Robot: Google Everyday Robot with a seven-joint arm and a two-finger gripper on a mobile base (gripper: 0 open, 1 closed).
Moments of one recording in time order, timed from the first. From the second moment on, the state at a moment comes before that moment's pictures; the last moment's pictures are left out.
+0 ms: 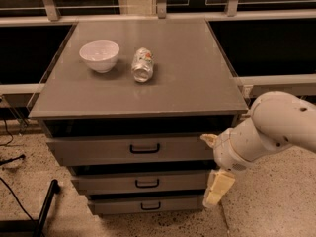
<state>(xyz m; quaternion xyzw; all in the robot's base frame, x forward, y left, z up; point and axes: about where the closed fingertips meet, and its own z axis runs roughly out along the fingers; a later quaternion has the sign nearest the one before) 0.438 -0.138 0.713 -0.65 0.72 0.11 0.20</state>
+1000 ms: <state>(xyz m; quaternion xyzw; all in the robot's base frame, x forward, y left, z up) 0.500 -0.120 0.683 -0.67 0.72 0.11 0.17</state>
